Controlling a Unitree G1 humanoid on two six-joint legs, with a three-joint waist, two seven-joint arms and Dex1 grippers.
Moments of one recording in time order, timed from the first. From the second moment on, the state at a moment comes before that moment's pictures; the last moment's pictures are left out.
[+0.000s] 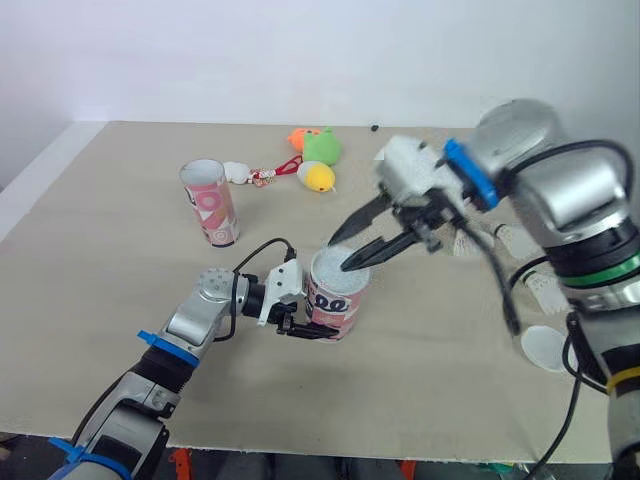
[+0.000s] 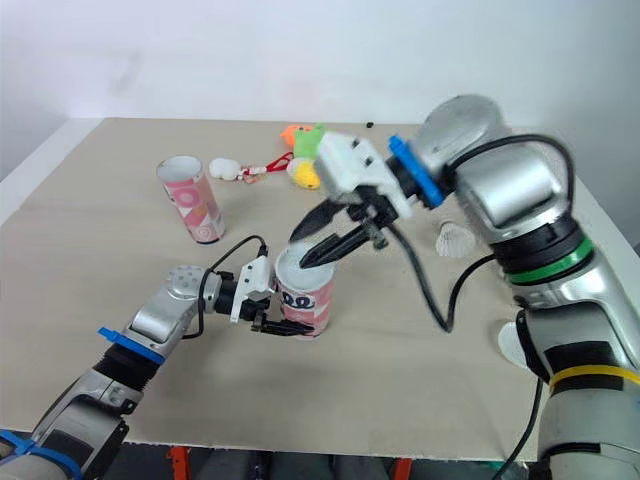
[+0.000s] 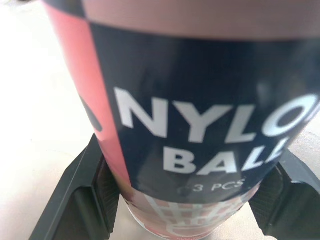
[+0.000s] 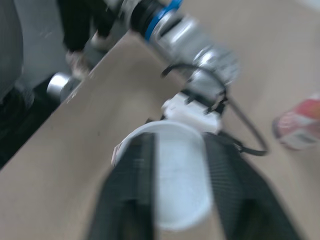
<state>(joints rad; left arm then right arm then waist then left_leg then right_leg) -0.56 0.37 -0.33 0.23 -0.21 0.12 -1.26 -1.20 -0.87 0.41 0.00 0.54 0.47 1.57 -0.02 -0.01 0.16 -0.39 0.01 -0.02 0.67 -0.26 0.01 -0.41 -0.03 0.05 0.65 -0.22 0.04</state>
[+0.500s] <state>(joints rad) -0.63 0.34 -0.30 0.36 -0.20 0.09 -1.23 -0.67 -1.09 0.02 -0.29 0.61 0.63 1.43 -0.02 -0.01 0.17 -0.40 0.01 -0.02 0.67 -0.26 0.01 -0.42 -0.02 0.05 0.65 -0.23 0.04</state>
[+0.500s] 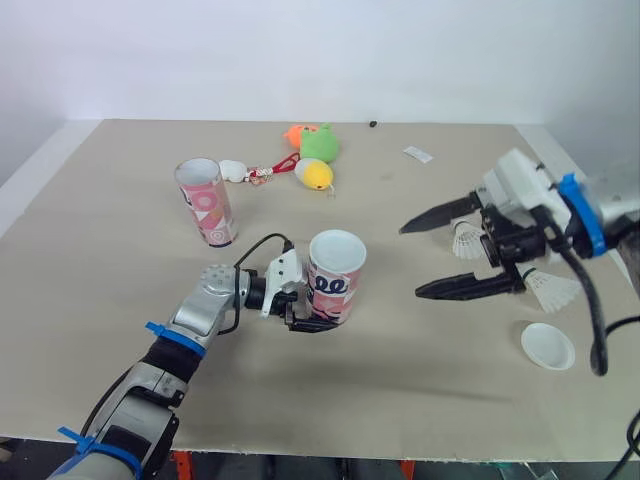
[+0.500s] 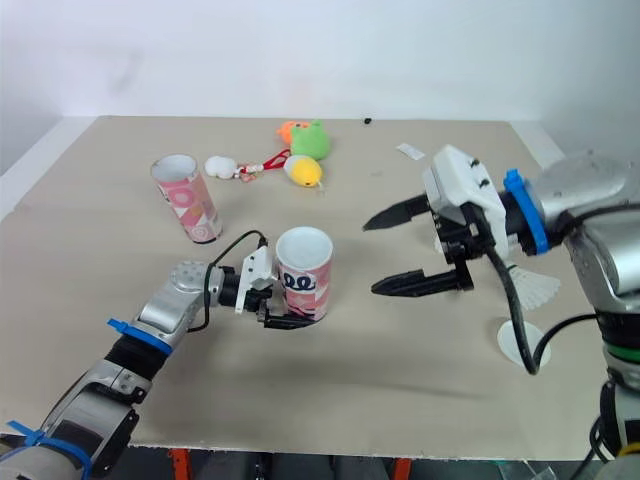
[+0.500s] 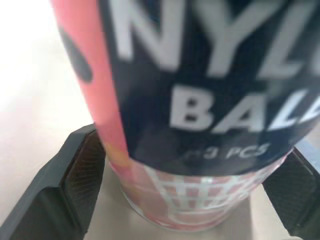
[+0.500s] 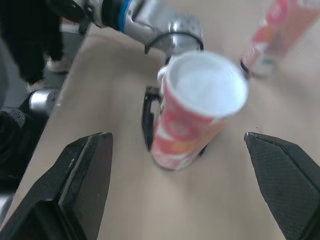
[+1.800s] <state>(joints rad) -0.24 0.72 0.16 -0.29 -0.71 0.44 -1.18 -0.44 -0.48 0.29 -0.19 0.25 0.46 0.93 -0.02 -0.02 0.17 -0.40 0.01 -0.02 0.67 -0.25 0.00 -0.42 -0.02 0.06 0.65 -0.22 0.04</state>
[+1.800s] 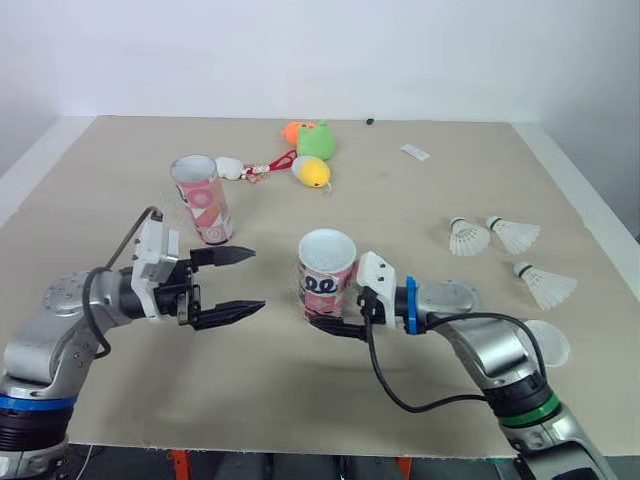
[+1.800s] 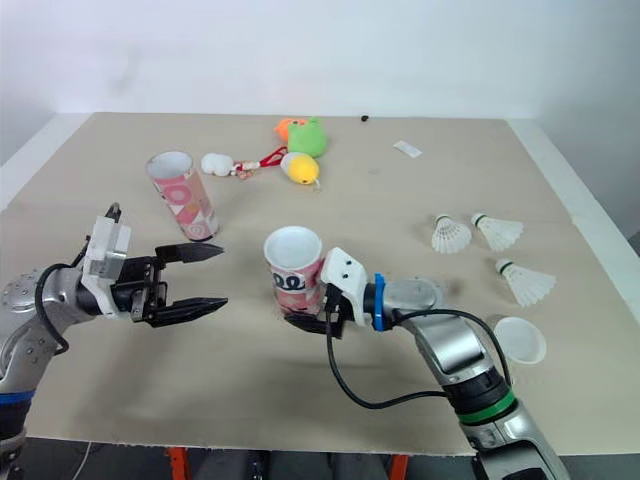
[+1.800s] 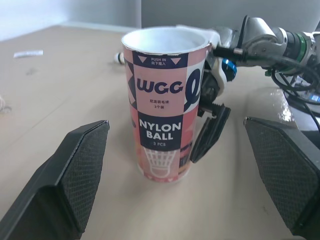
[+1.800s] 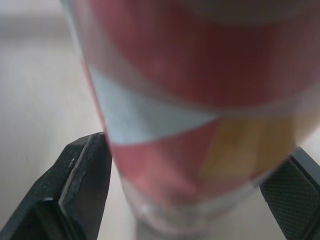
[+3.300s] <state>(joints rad) -0.82 0.18 -0.20 0.19 -0.39 0.39 -0.90 -0.55 -0.73 -0.59 0.81 0.29 0.17 0.23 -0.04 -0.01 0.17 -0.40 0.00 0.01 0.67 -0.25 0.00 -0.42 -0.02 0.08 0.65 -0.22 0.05</state>
